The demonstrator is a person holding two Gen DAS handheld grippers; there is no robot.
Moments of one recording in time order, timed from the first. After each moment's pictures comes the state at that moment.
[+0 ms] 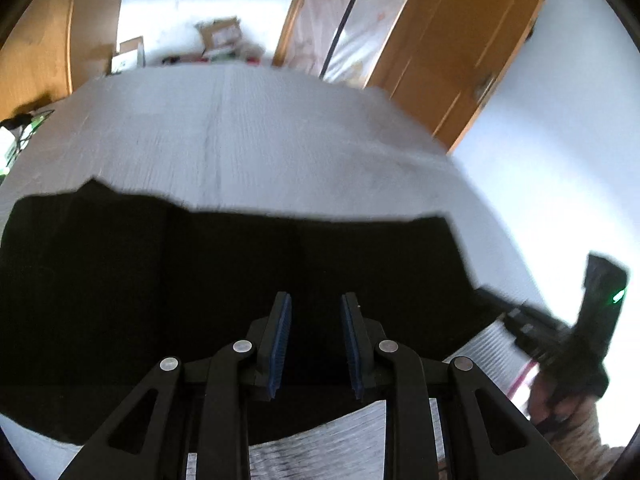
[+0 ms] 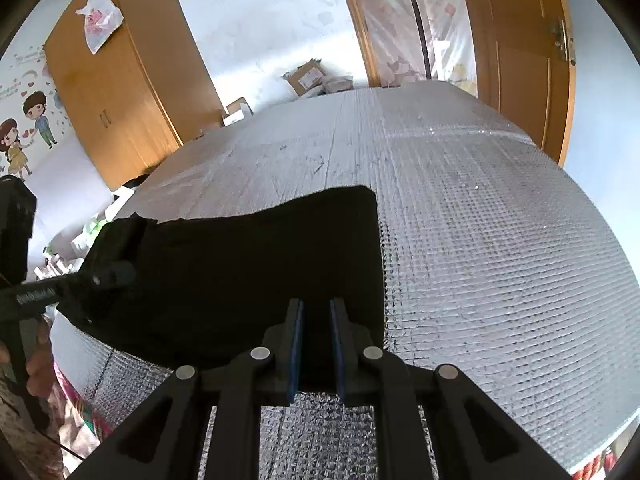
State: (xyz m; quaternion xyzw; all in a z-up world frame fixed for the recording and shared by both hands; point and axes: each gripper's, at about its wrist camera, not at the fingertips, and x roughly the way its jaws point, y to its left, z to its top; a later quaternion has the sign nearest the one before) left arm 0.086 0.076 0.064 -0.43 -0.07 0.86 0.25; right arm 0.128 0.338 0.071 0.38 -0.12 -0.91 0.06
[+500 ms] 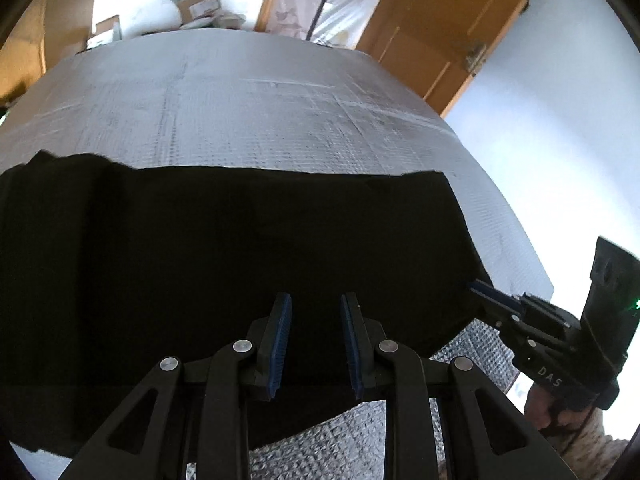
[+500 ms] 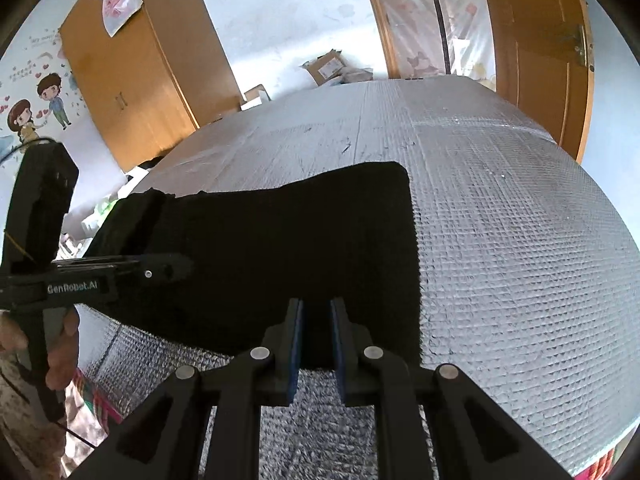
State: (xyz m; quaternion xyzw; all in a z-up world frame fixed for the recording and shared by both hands) left arm 0.078 0.100 0.030 -0.48 -0.05 0.83 0.27; right arm 0.136 0.327 0.060 0.40 -0.10 -0.91 0.09
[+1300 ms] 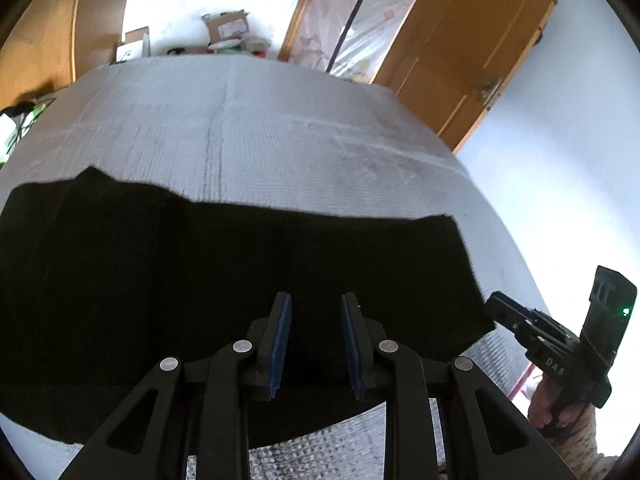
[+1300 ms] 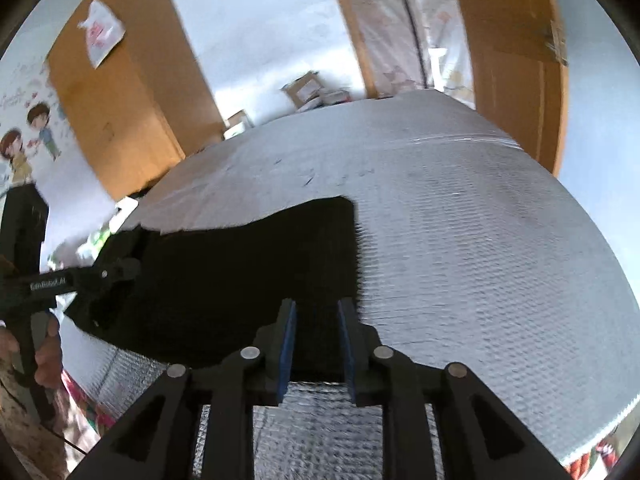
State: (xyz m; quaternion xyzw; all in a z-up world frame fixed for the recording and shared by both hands) left arm 0.078 0.070 0.049 -0.46 -0.07 0.85 0.23; right arm 0.140 0.354 0.073 0.38 -0.12 -0.92 0.06
